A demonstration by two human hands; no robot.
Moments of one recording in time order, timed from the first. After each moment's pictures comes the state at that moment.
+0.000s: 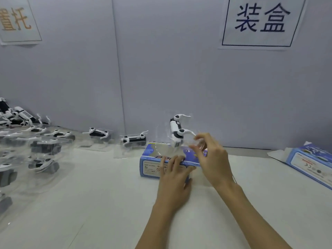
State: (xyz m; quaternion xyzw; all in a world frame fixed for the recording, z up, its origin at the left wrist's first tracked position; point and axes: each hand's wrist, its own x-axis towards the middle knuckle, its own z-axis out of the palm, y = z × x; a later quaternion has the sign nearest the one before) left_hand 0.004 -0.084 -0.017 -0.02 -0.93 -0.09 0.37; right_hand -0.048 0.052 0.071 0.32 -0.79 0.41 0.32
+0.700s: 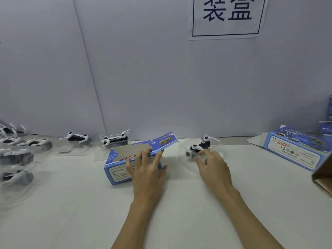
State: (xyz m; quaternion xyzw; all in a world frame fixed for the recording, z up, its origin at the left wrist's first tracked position) left_hand -0.002 -0.087 -0.015 0.11 -0.89 -0.02 0.44; right_hand -0.081 0.117 0.009 0.14 -0.92 0.32 0.16
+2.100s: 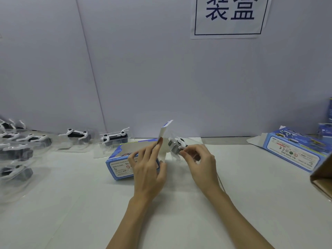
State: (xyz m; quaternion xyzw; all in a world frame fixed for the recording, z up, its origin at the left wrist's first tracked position) left_hand 0.006 -0.077 0.002 0.01 -0.84 -0.18 0.51; right_hand -0.055 0.087 0.021 0.26 -0.73 0.59 0.24
